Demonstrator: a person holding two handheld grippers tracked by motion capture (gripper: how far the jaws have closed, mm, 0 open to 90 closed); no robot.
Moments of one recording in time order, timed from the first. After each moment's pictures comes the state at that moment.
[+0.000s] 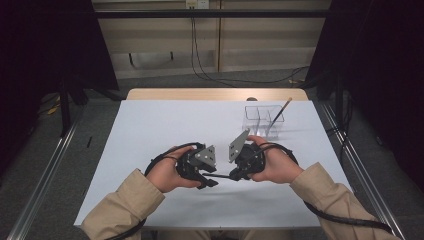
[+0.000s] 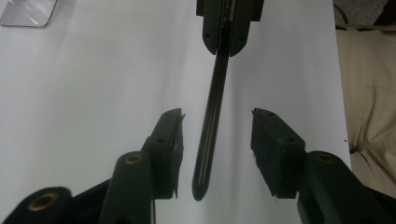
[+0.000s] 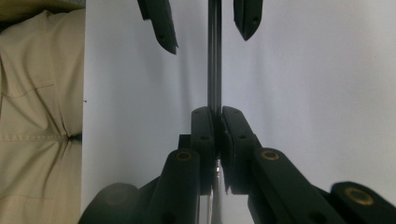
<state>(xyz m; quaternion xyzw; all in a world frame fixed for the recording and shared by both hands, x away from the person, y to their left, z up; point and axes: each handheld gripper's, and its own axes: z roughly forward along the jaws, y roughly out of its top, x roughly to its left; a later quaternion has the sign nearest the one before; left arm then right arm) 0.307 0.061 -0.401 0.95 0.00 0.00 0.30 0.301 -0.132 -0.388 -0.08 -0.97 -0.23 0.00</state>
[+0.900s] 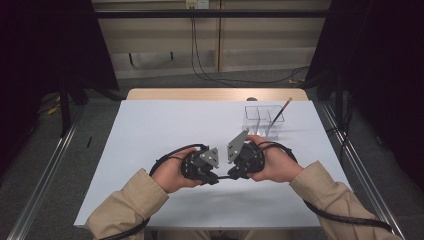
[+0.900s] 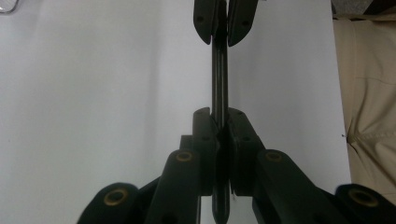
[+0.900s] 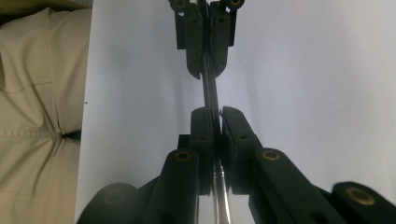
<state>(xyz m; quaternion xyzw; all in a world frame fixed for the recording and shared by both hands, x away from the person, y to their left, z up) 0.311 0.054 -0.409 0.96 0.00 -0.02 0.29 0.300 -0.129 -0.381 -0.05 -0.97 -0.24 -0.02</state>
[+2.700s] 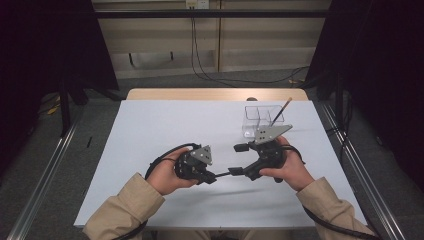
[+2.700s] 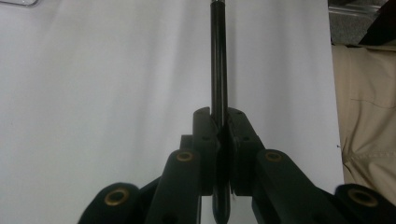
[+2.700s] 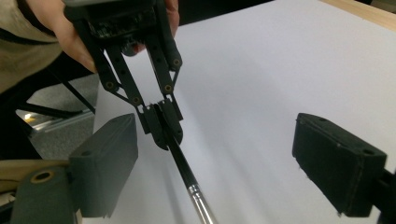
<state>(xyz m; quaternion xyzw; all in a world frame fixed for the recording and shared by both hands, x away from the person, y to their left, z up) 0.312 0.072 -0.413 0.94 0.04 -0.03 0.33 0.305 -0.181 -0.405 -0.21 -0.82 -0.53 -0.01</state>
